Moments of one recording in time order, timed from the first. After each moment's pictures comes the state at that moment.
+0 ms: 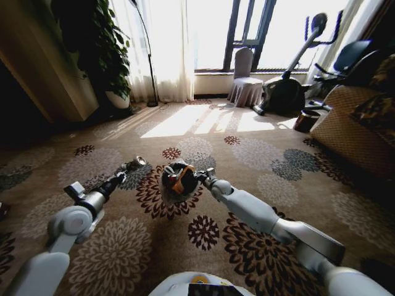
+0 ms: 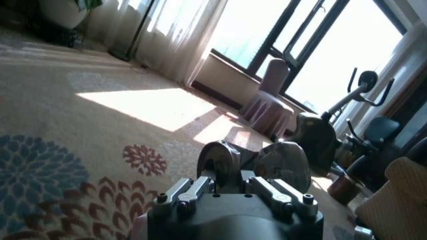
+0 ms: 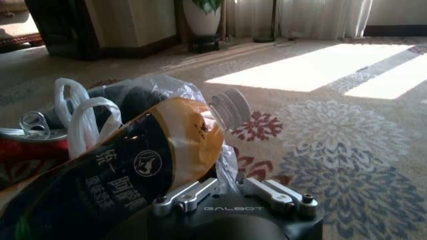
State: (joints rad) left arm 1.41 -0.90 -0.73 -2.13 -1.26 0.37 -0.14; right arm -0.29 1.31 -0.58 1.07 0.91 -0.22 0.08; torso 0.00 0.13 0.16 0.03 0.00
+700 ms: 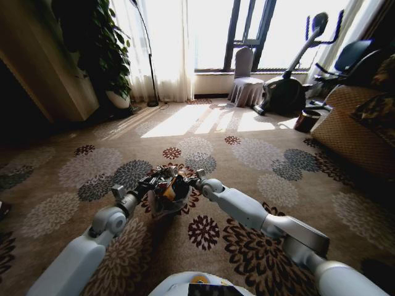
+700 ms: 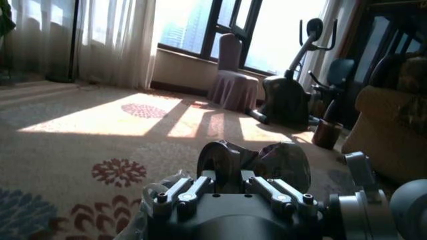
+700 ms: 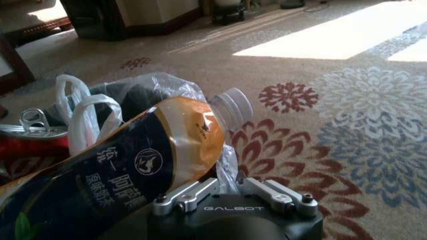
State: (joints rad) left arm 1.30 -0.86 -0.45 -1.99 -0.88 0.22 0.01; right arm -0.32 1.28 -0.61 1.20 0.98 -0.34 0.09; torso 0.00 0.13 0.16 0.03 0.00
